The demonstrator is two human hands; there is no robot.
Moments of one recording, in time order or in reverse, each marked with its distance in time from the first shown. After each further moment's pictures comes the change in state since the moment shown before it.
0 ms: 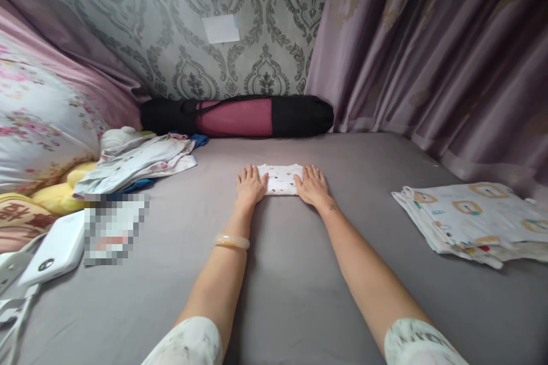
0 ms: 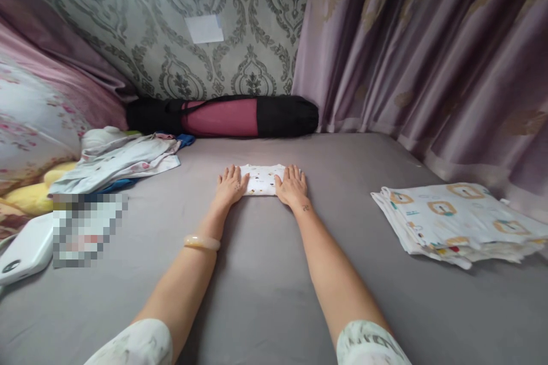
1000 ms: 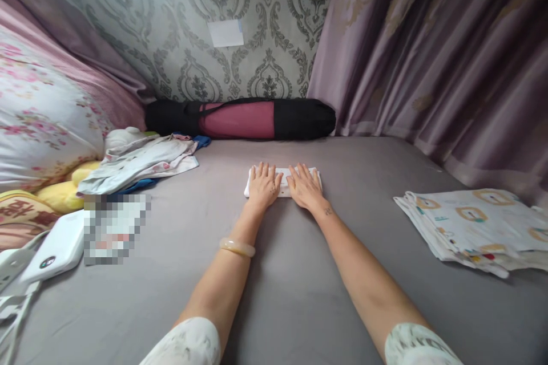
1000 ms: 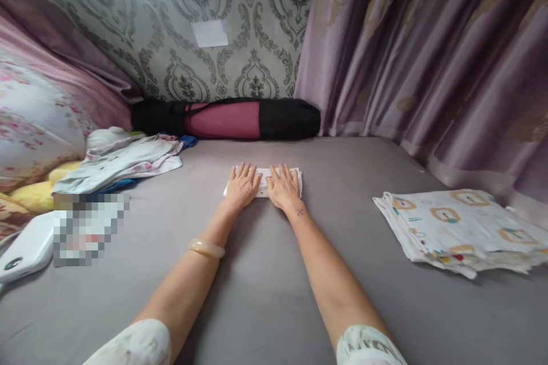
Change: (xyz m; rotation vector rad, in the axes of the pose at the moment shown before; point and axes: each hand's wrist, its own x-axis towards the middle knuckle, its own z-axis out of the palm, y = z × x) left_hand -0.010 0.028 0.001 0.112 0.187 0.253; right_hand -0.007 -0.020 -0.006 -0.023 0.120 -0.167
